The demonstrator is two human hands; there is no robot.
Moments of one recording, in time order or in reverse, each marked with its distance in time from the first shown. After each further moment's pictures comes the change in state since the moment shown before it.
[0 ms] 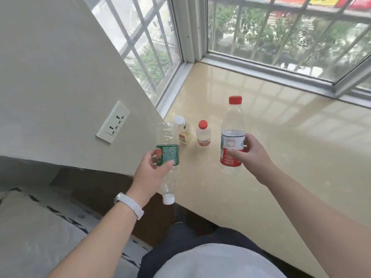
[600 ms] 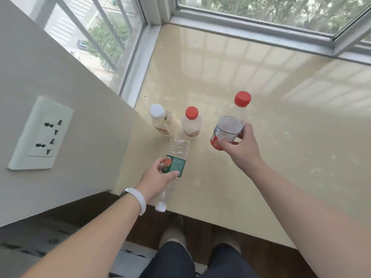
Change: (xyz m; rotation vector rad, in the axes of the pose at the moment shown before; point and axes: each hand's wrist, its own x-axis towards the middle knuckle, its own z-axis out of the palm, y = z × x) left_hand 0.129 -0.098 0.056 0.290 -0.379 -0.222; right_hand 0.079 0.089 0.040 -0.028 0.338 0.012
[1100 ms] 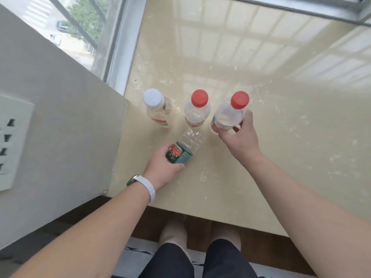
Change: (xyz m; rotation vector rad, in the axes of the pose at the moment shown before) left_hand 0.064 -0.013 0.009 0.200 0.002 0.057; right_hand 0.034 0.047 0.044 -0.084 0.123 0.013
